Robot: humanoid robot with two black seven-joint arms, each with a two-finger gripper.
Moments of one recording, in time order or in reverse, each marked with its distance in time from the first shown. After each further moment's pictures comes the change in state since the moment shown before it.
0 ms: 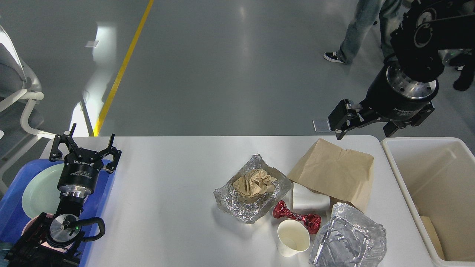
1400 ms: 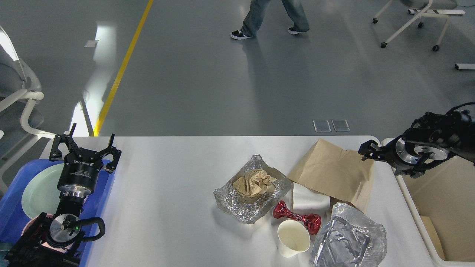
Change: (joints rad) left arm 0.000 0.000 0.000 0.000 0.000 0.000 0.000; right arm -1.010 -0.131 0.136 -0.681 0.086 -0.417 0.037
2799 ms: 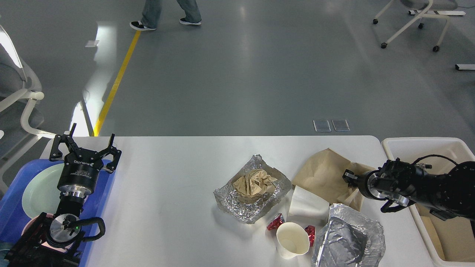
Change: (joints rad) left arm 0.000 0.000 0.000 0.000 0.000 0.000 0.000; right arm -0.369 0.155 0.116 -0.236 0.013 -0.255 0.125
